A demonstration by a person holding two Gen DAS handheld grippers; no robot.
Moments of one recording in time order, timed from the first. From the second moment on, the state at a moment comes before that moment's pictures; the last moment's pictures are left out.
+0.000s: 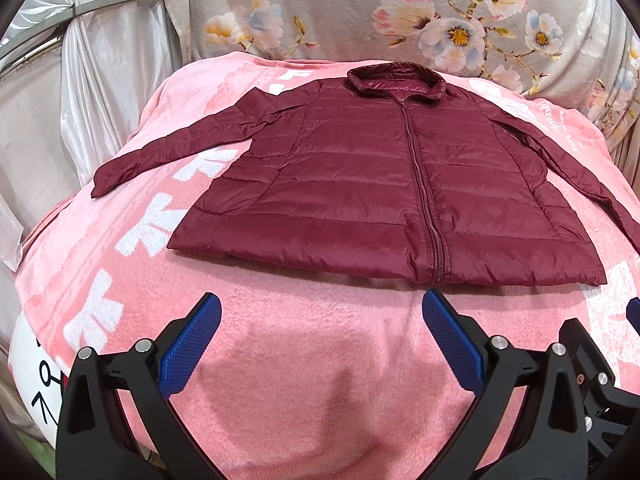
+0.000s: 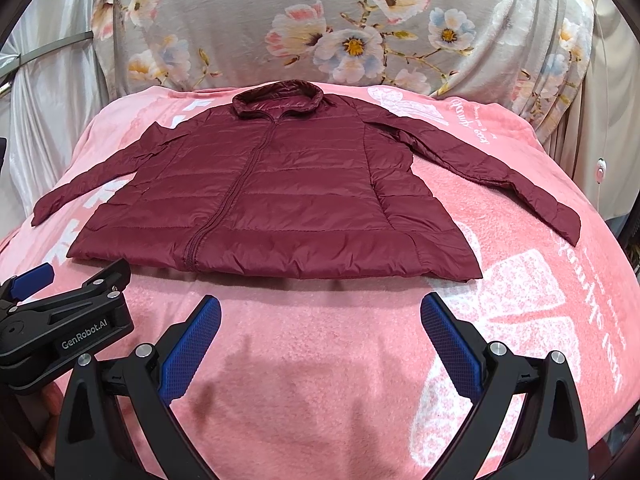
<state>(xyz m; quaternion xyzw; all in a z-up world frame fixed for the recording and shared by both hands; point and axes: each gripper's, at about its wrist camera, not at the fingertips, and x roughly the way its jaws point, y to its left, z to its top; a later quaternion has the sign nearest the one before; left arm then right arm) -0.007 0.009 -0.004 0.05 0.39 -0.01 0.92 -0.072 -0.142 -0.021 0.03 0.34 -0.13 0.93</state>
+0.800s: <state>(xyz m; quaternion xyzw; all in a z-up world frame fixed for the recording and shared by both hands) -0.007 0.011 -0.004 0.05 0.39 -0.01 0.92 -0.071 -0.138 -0.022 0.03 0.34 -0.13 0.93</state>
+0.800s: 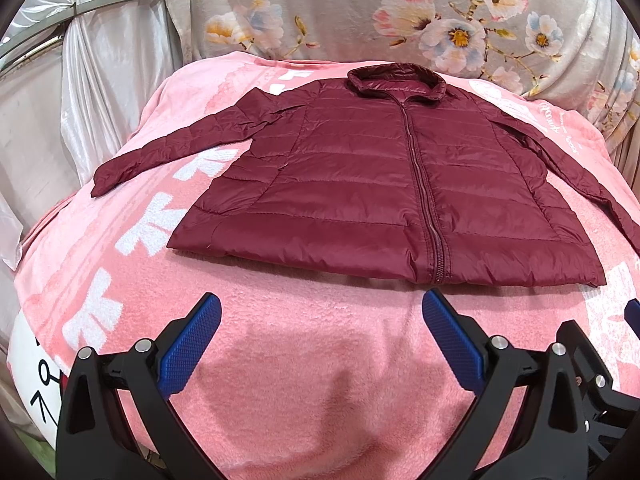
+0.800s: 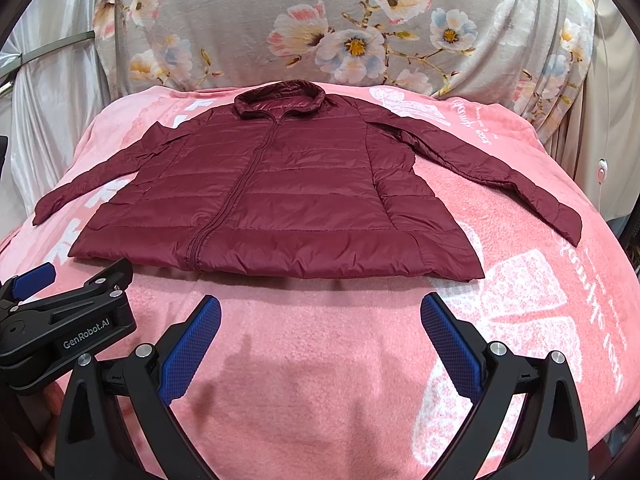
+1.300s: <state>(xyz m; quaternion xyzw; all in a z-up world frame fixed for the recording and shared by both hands) -0.007 0.012 -0.004 0.05 0.39 -0.01 0.92 -0.071 -0.139 -0.021 0.03 0.34 -0.13 0.93</state>
